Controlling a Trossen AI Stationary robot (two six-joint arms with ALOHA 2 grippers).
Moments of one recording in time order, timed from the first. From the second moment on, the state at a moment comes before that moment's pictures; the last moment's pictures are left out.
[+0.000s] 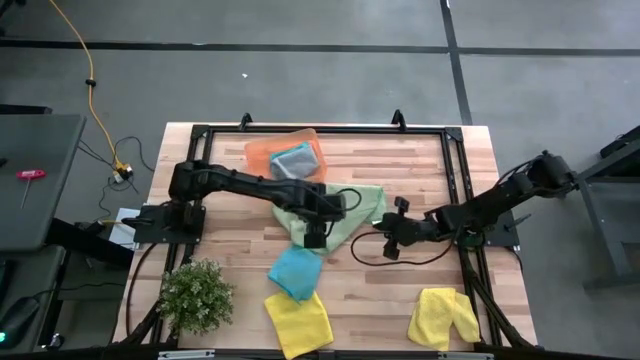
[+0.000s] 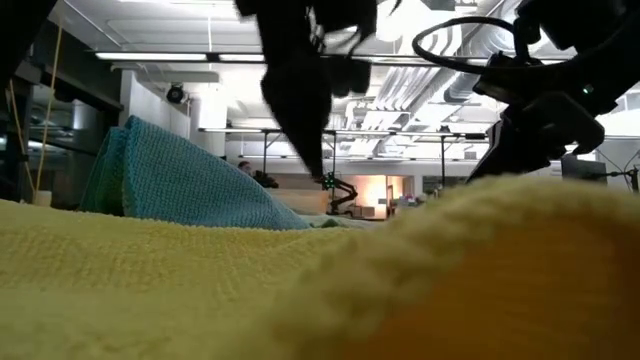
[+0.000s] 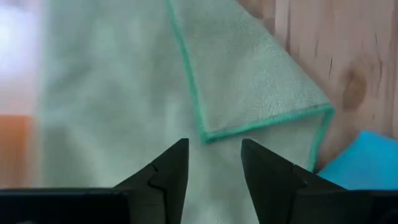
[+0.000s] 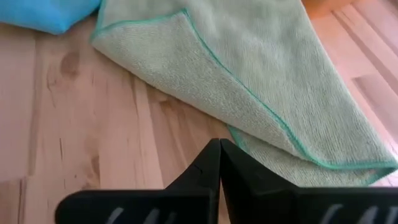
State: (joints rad) left arm 0.09 2.00 1.54 -0.82 -0.10 -0.02; right arm 0.32 1.26 0.44 0.01 0.47 0.34
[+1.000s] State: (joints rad) left arm 0.16 2.00 1.32 -0.52 0.04 -0.15; right arm 0.32 1.26 0.44 0.02 0.51 0.34
